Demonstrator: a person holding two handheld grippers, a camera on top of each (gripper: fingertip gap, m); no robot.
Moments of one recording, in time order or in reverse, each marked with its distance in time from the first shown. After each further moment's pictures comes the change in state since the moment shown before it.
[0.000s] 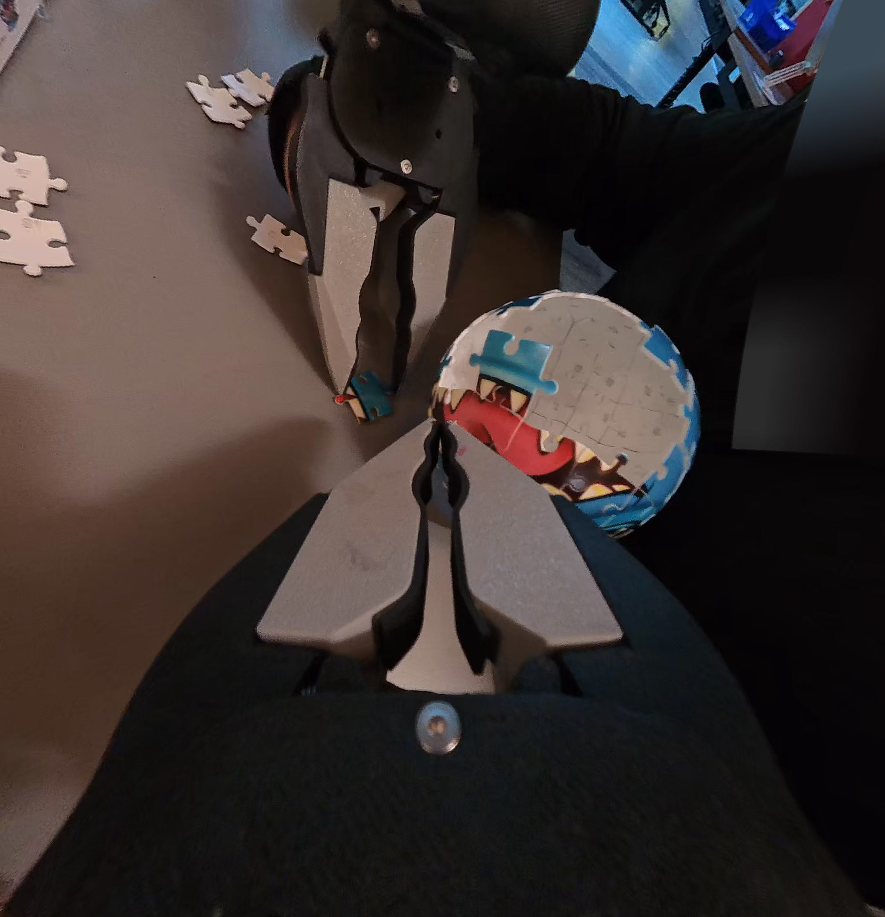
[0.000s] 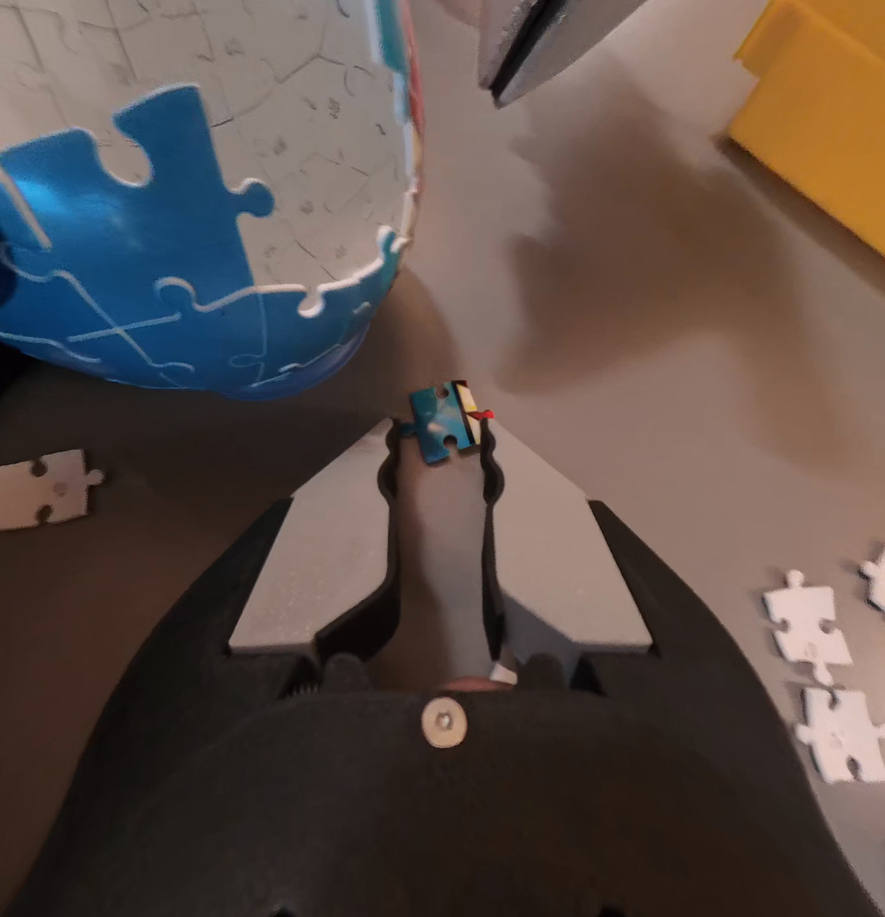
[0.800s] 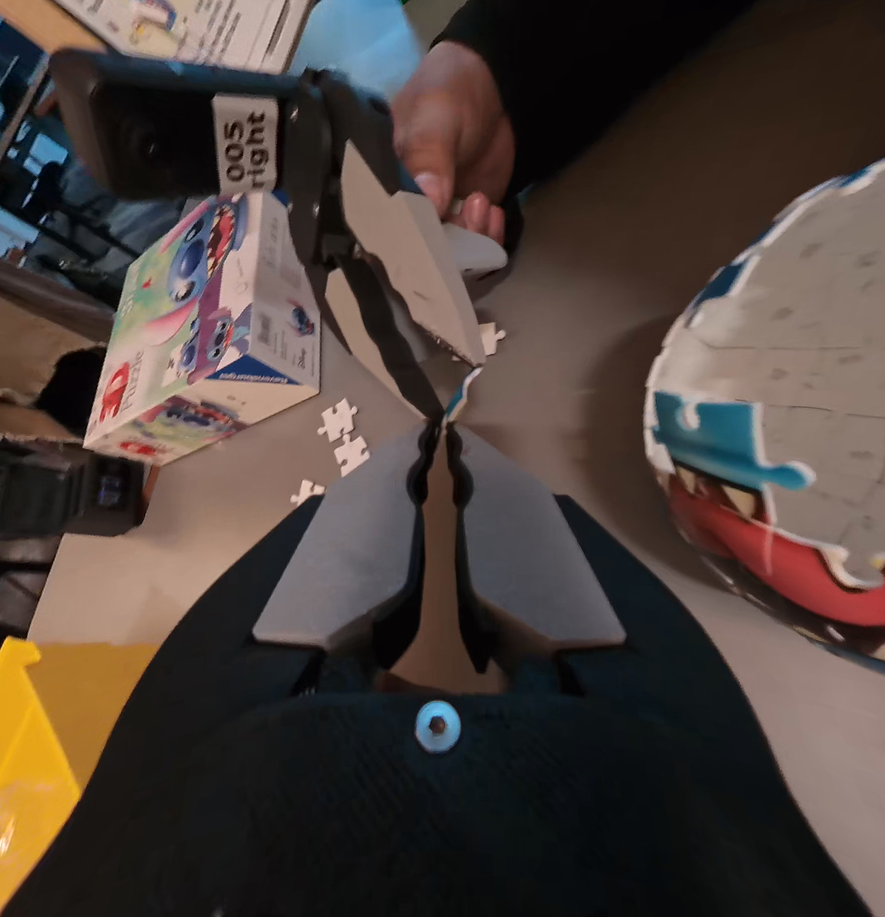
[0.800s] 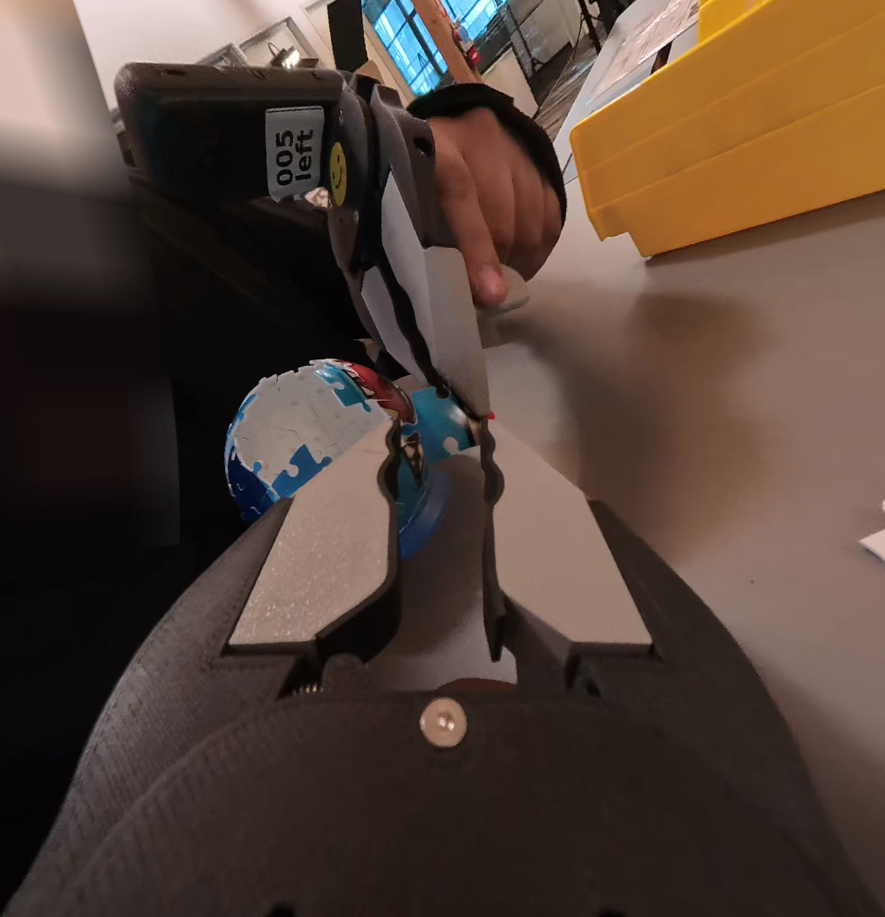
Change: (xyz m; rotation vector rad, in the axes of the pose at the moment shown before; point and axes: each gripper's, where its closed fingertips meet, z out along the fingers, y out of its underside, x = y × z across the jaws) left arm -0.055 -0.053 0.029 -0.062 -0.514 0.831; right arm 0.036 -0.053 -0.064 0.543 -0.339 0.704
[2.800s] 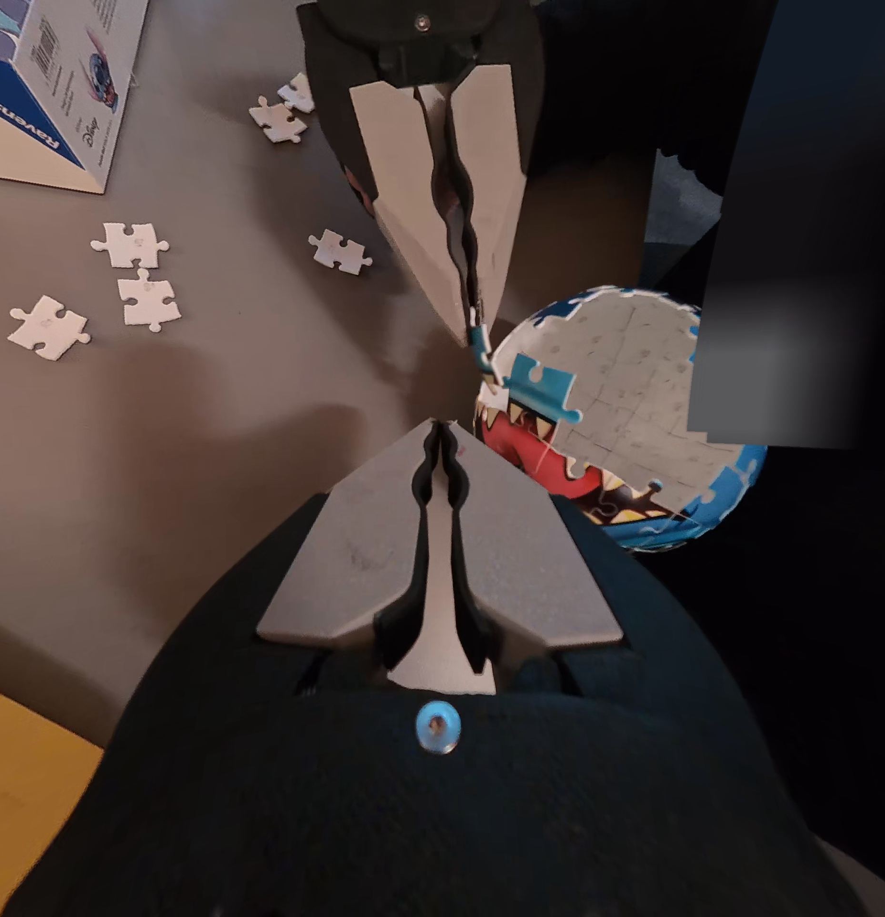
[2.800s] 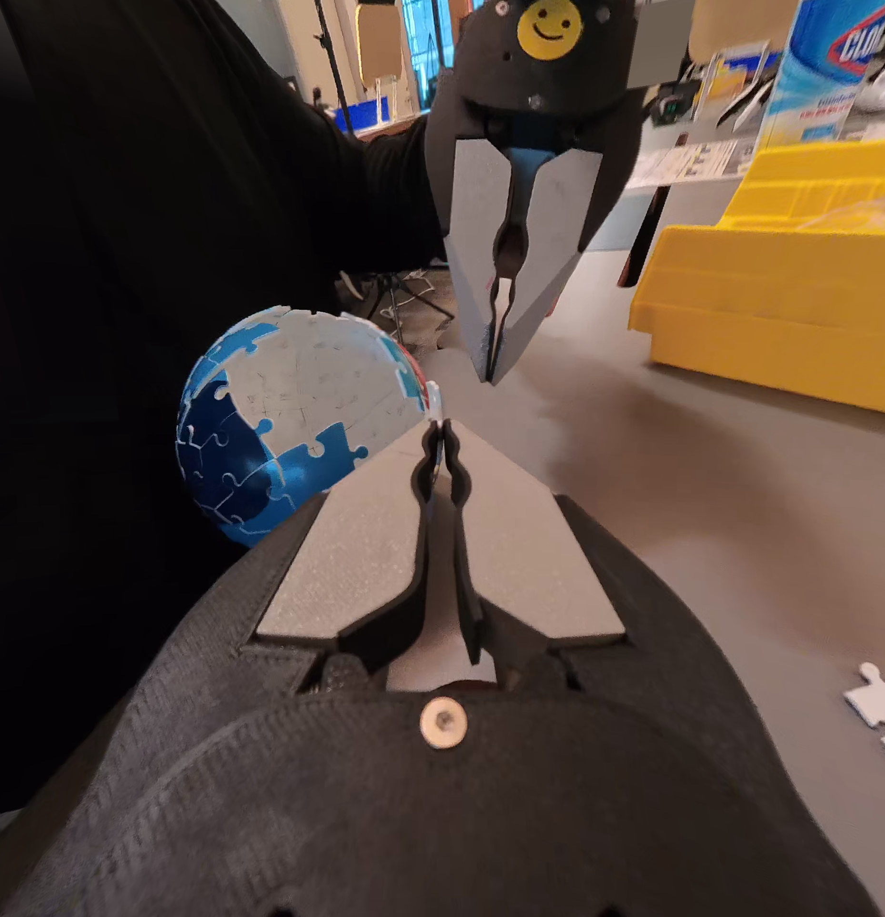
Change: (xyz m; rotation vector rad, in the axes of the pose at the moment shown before) left arm 0.039 0.004 -0.053 -0.099 0.377 -0.629; right arm -0.034 0.013 0.031 -0.005 0.108 -0.501
